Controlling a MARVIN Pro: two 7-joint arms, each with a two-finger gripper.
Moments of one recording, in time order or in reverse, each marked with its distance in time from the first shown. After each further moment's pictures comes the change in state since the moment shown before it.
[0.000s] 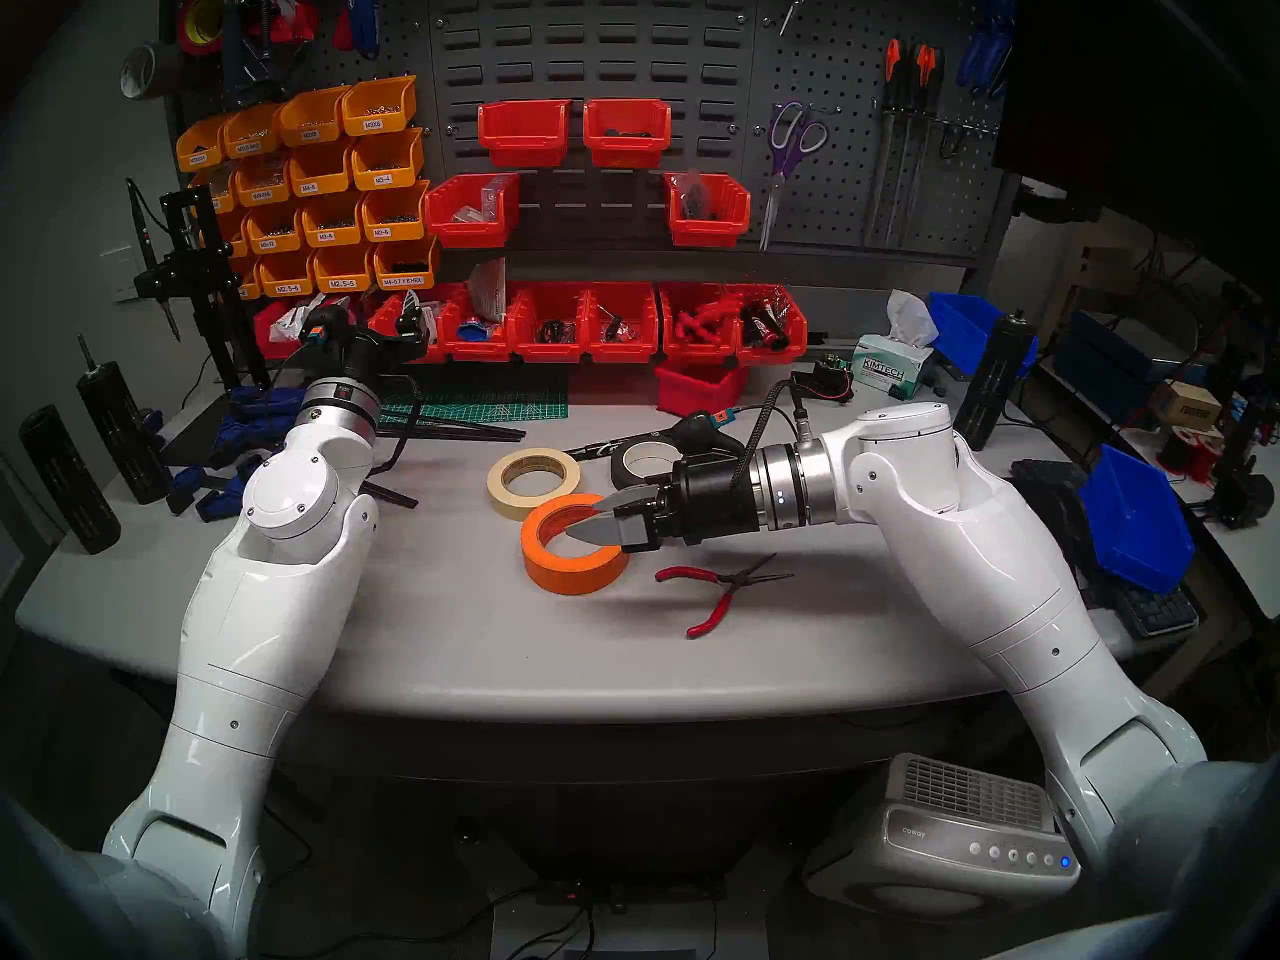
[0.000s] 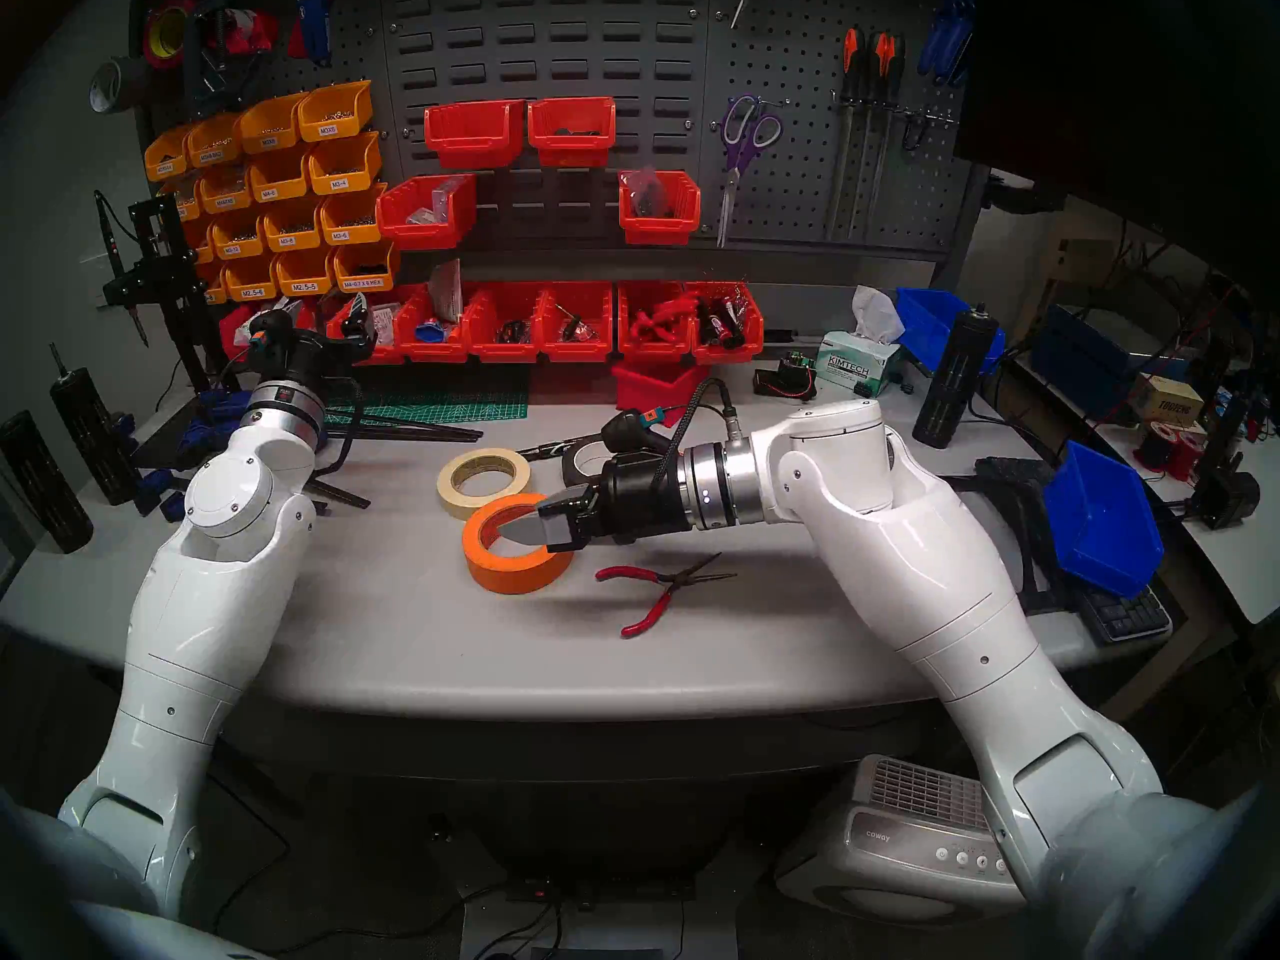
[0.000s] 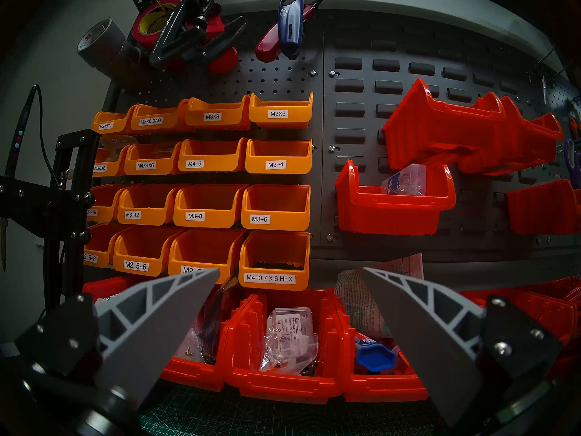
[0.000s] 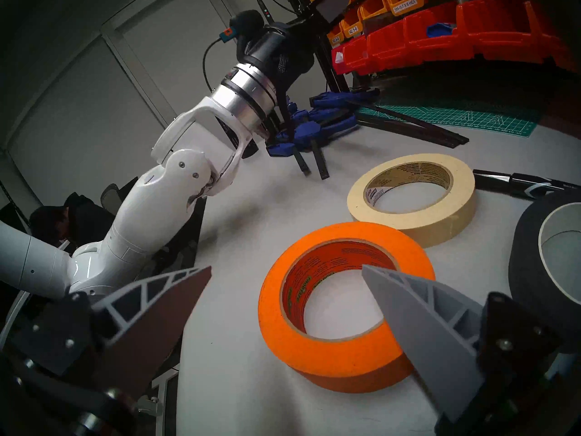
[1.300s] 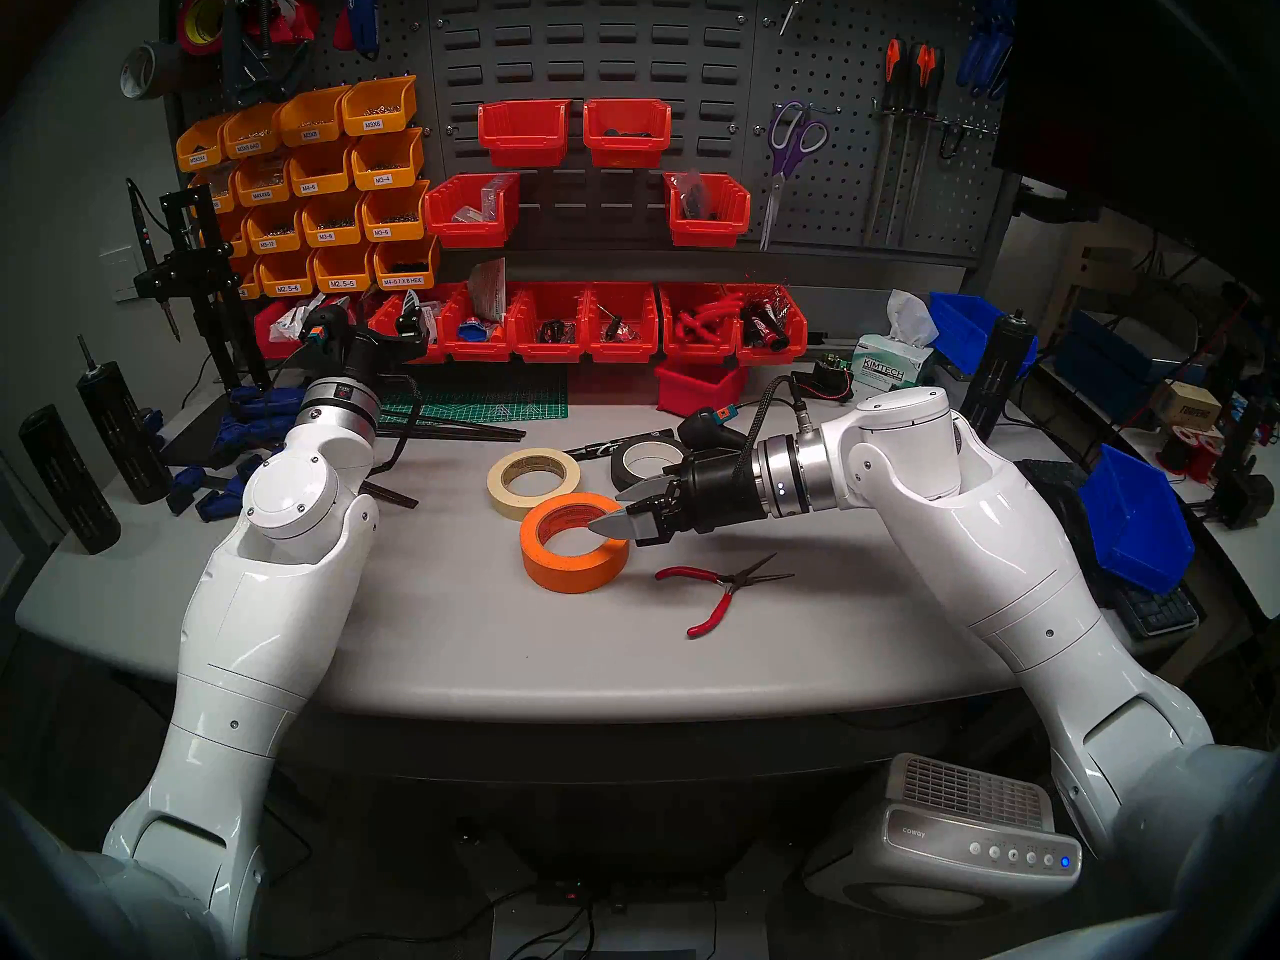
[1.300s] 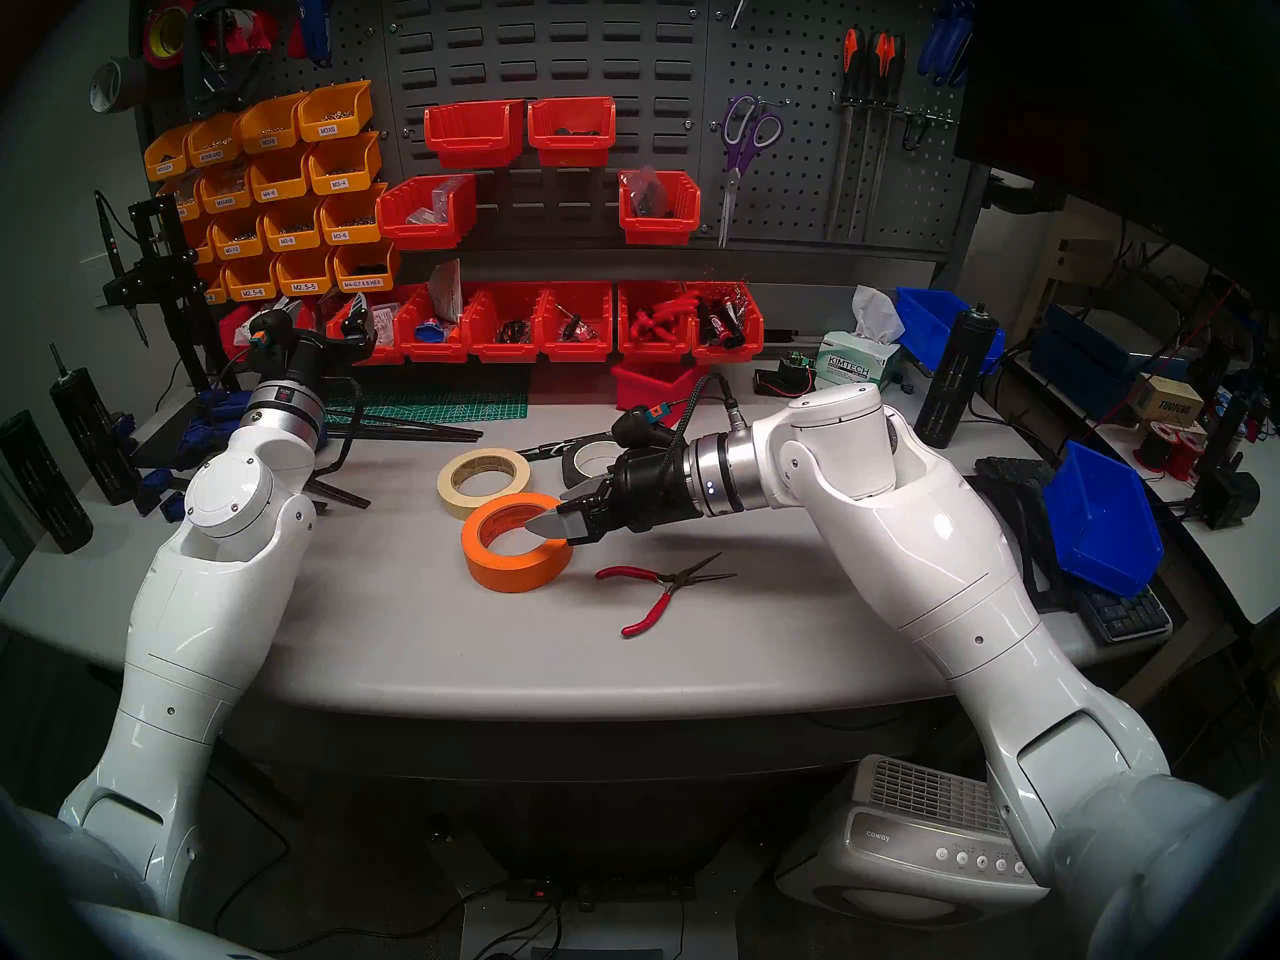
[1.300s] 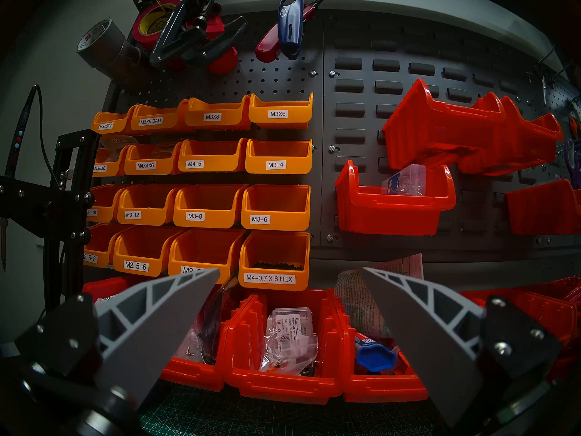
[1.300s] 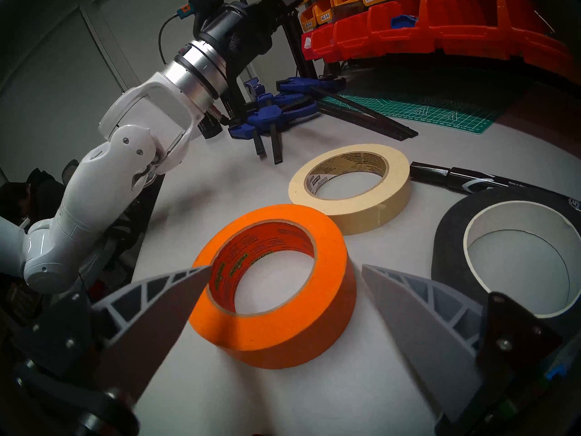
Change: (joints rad) left arm 0.000 0.000 0.000 0.000 0.000 0.000 0.000; right arm 0.057 0.017 -0.030 0.057 -0.109 -0.029 0.013
